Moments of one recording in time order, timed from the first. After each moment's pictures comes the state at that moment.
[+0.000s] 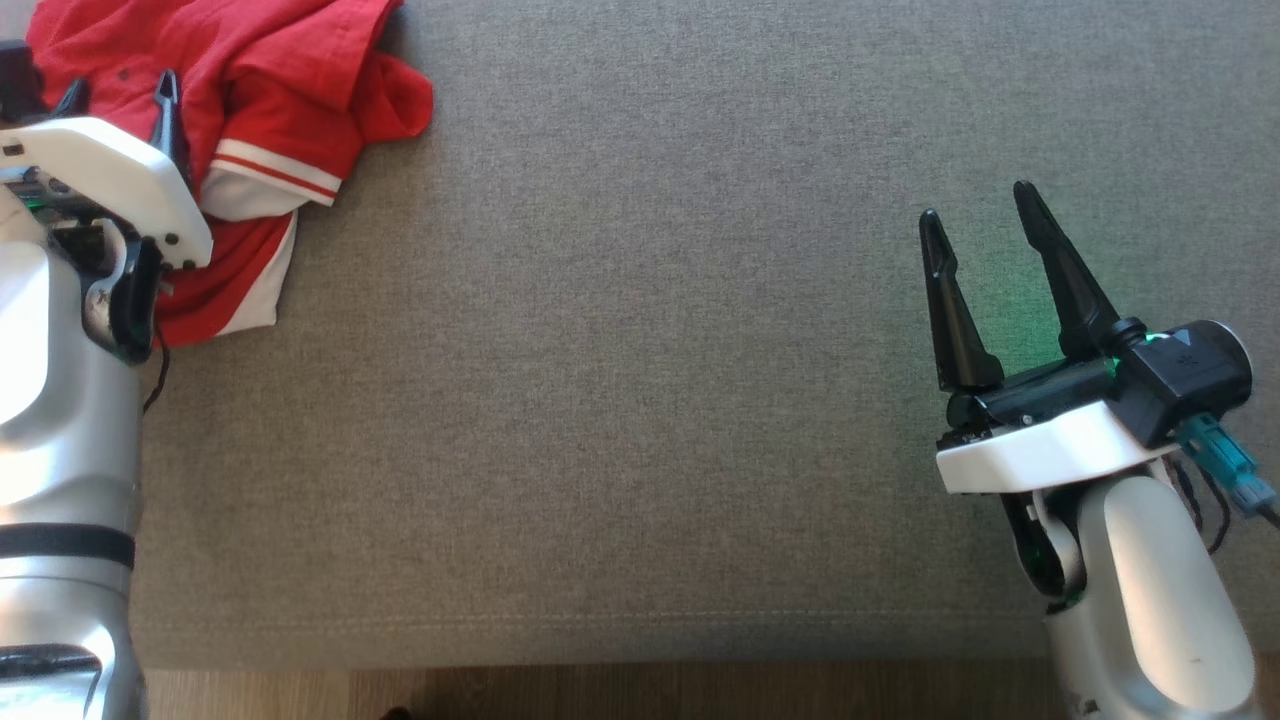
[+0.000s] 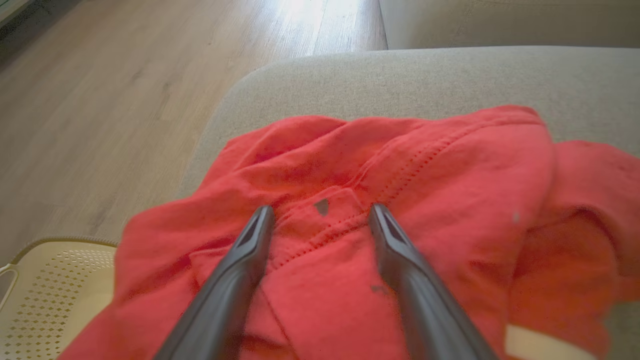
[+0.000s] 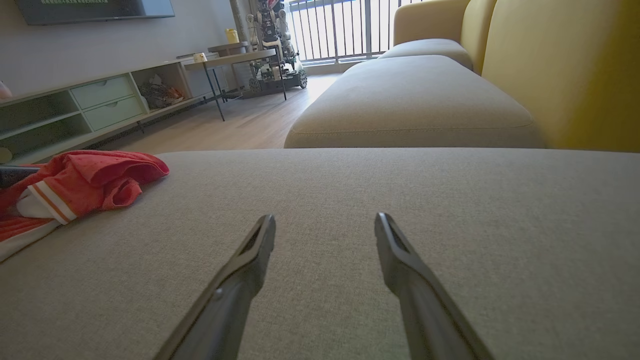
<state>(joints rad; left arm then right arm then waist) -0.84 0.27 -0.08 0.81 -0.22 -0.05 0.07 -0.26 -0.05 0.06 0.05 0.09 0.13 -0.26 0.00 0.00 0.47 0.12</state>
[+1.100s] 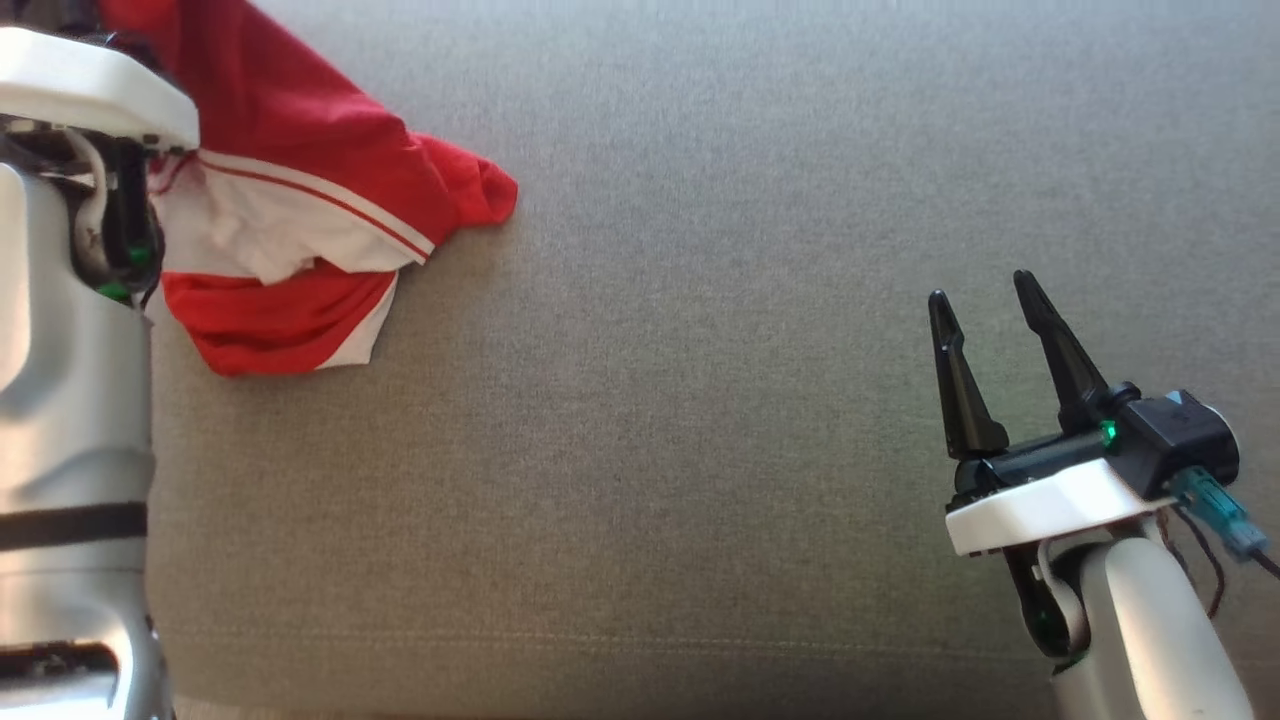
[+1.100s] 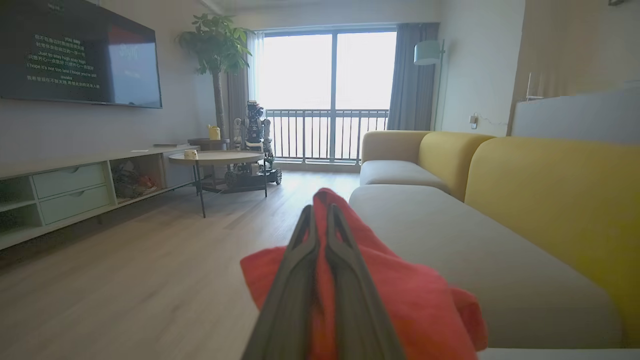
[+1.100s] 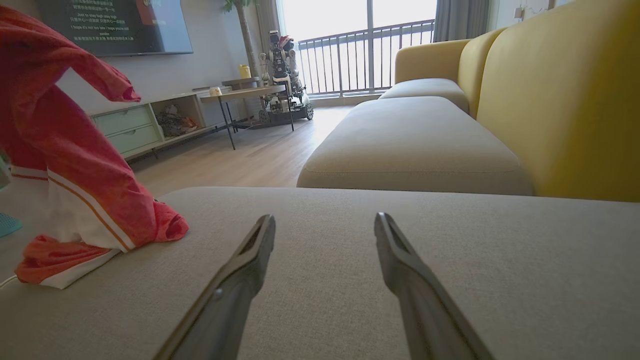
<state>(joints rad) -0.86 0.24 -0.08 0.56 -0.28 -0.03 -0.23 -0.16 -0.05 0.04 0.11 0.13 0.13 -0.26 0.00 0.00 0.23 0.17</state>
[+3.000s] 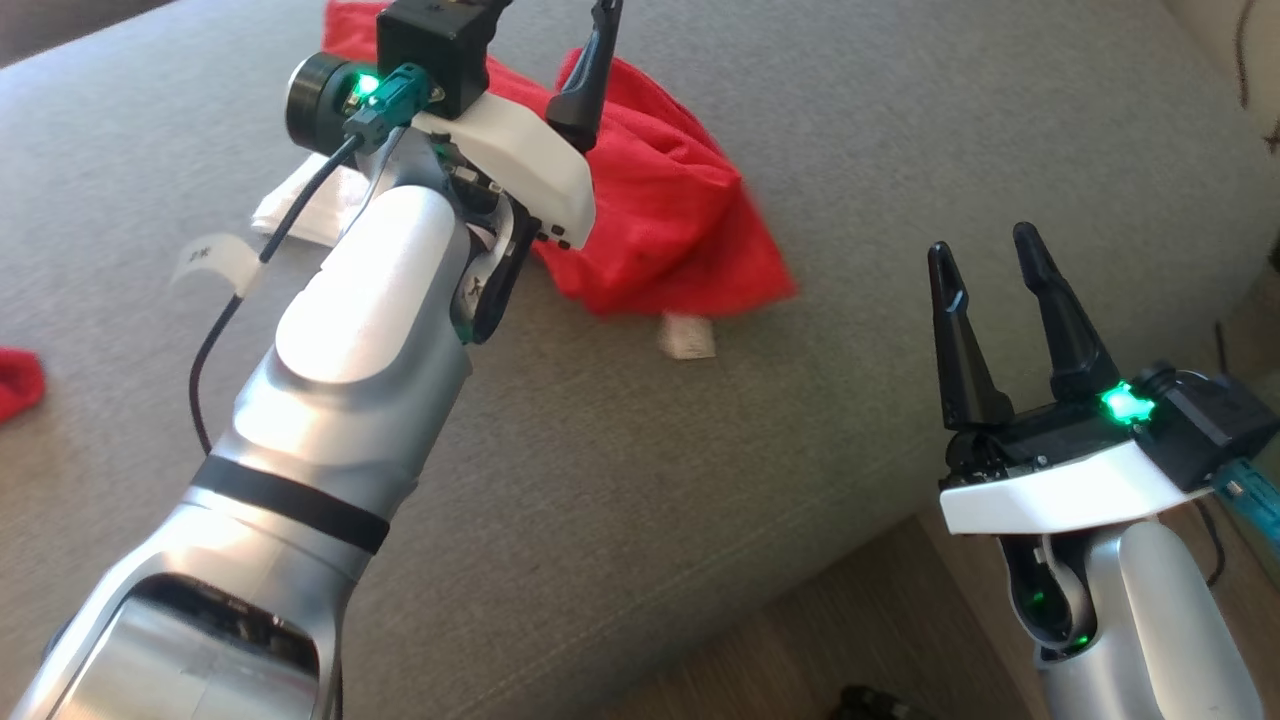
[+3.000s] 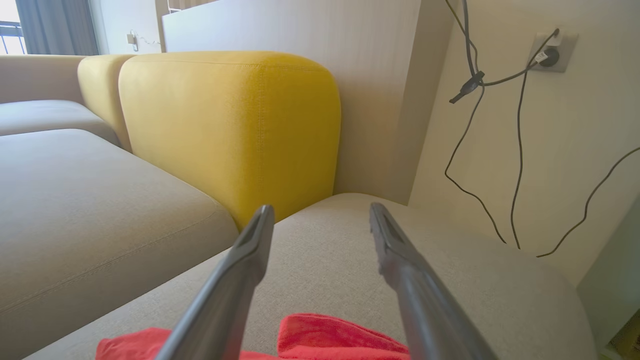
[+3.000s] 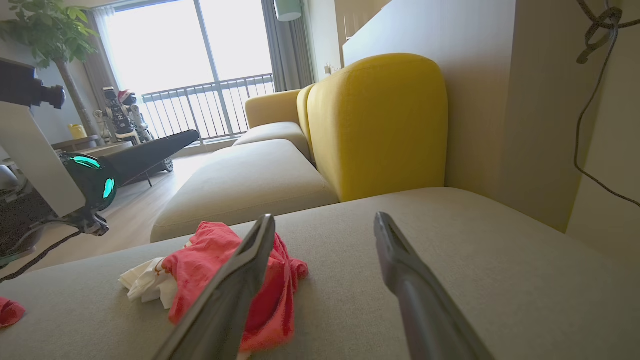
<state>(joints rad) -0.95 0.03 -0.62 0.71 -0.40 -0.01 -0.24 -0.18 -0.05 0.09 -0.02 0.28 0.13 -0.26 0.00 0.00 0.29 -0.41</state>
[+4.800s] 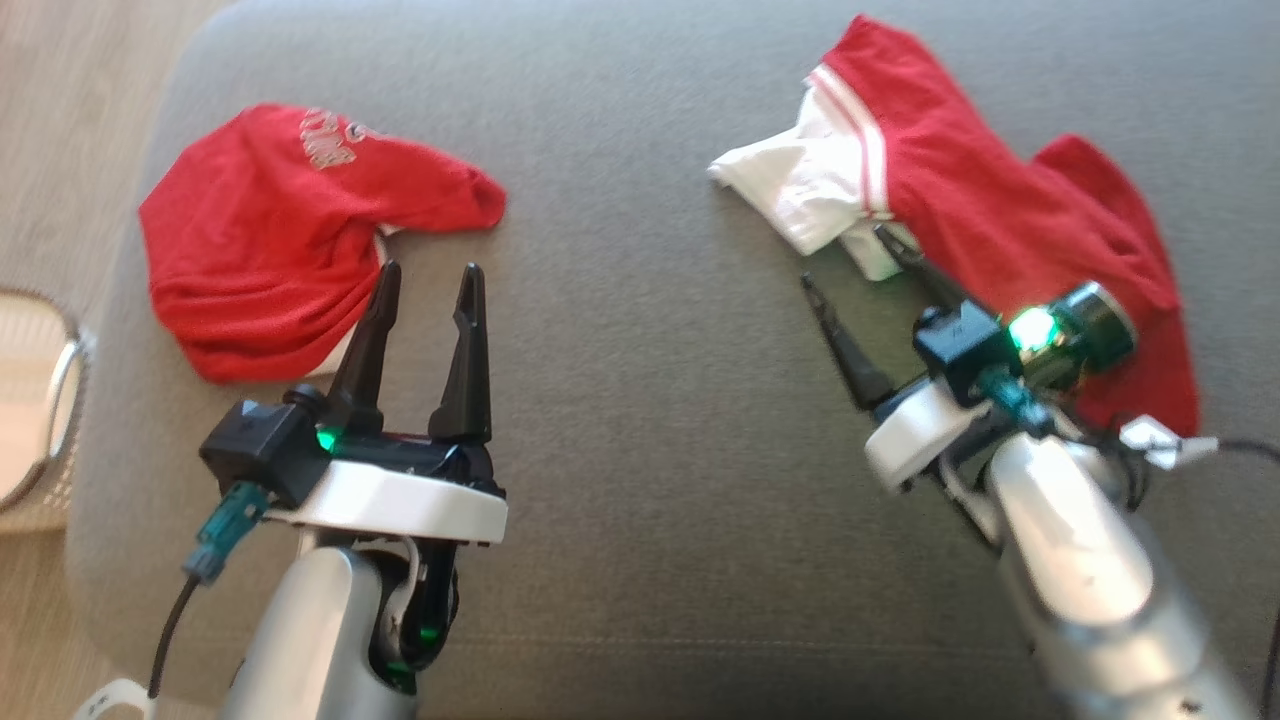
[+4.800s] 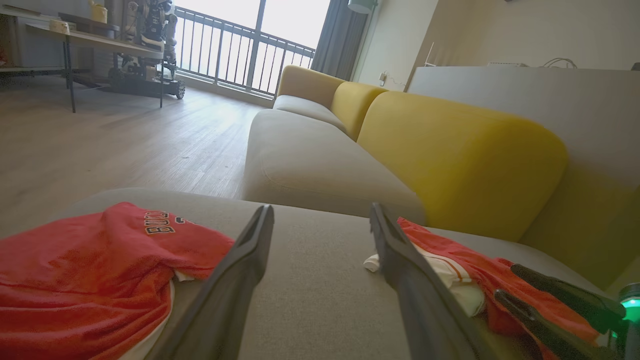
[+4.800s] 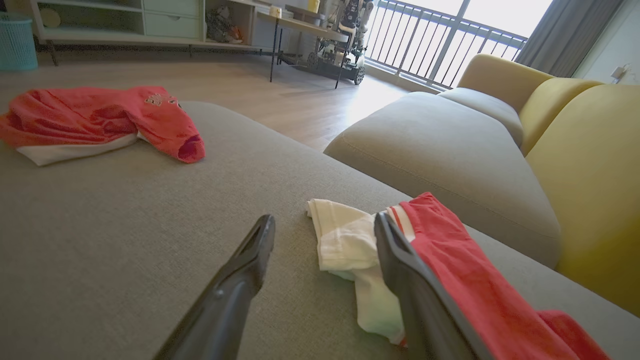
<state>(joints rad) -0.18 0.05 -0.29 0.04 -0.35 0.01 -0.26 -0.44 -0.09 0.22 0.42 -0.17 0.13 -0.24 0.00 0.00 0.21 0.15</state>
